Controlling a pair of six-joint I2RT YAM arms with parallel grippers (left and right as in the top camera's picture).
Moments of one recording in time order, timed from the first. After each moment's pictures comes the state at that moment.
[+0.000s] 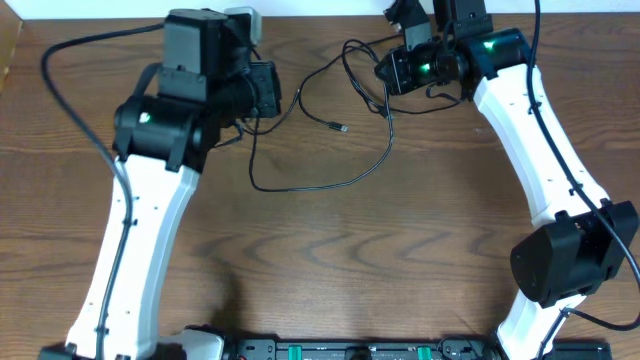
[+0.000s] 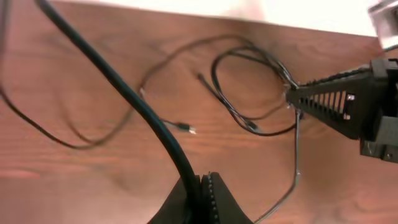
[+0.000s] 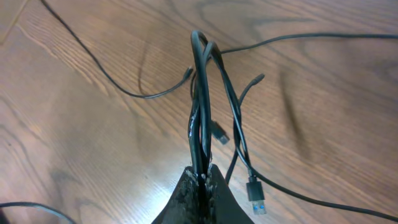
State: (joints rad) left arm -0.23 1.51 1.69 -0.95 0.24 -0.29; right arm 0.30 1.94 1.90 -0.88 -0.45 0.02
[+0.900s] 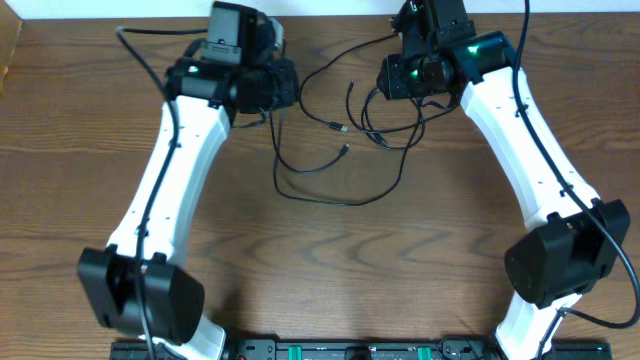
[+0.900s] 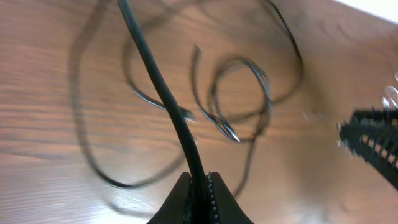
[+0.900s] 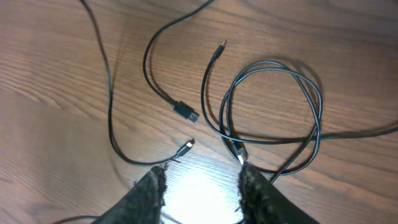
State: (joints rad) left arm -0.21 1.74 1.68 -0.89 0.33 -0.38; right arm 0.34 1.95 1.90 -0.96 -0.20 0.22
